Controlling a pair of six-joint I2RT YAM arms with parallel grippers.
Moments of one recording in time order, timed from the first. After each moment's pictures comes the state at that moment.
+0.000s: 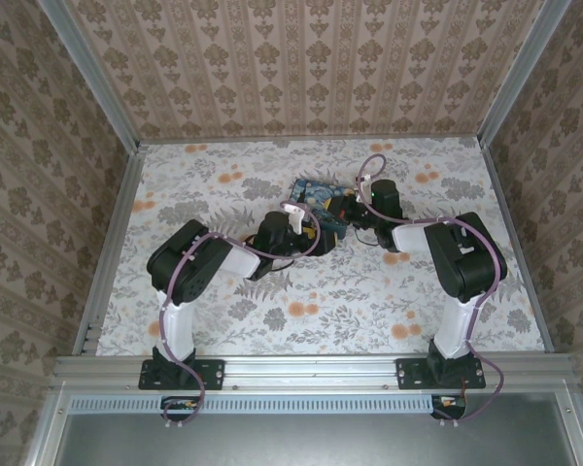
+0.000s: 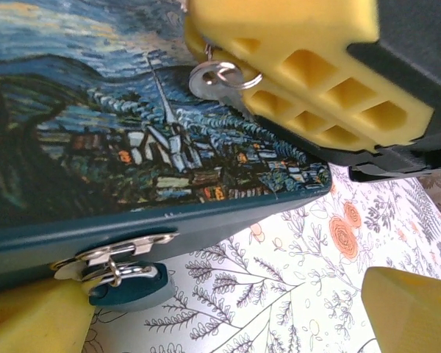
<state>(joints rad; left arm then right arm) -0.73 1.99 0.83 0.78 0.38 -0.58 0.28 1.88 0.89 0.60 -0.58 0.90</state>
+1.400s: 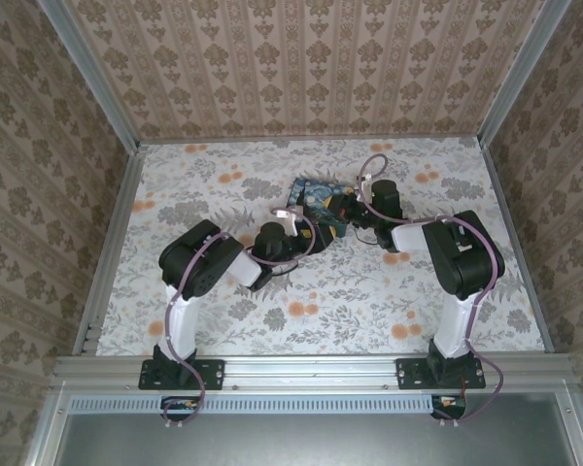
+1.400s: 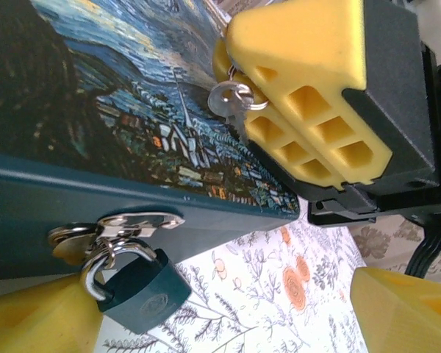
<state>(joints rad) -0.75 2.08 0.76 1.14 0.31 -0.88 0.27 1.90 0.89 0.65 -0.58 0.93</state>
